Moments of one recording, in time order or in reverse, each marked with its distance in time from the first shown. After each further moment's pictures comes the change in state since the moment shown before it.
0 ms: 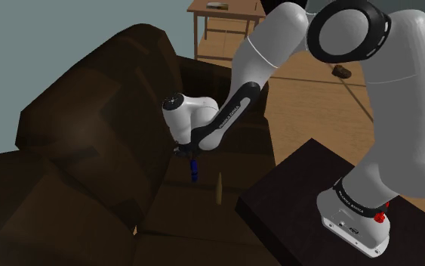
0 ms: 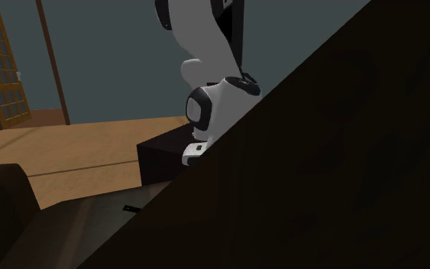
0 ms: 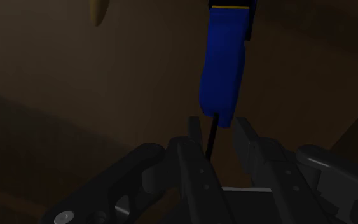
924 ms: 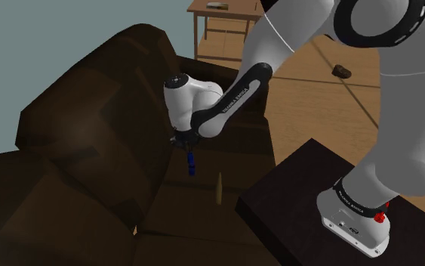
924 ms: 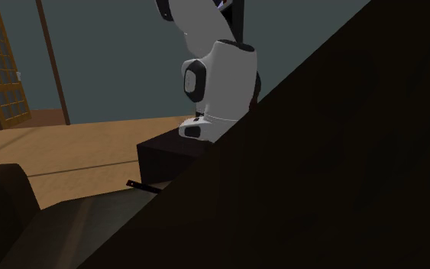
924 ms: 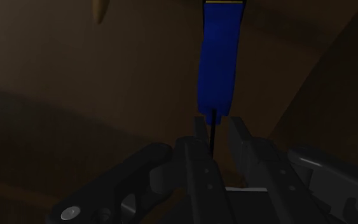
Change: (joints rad) arm -0.091 -0.130 0.094 -0.064 0.093 0.015 -0.079
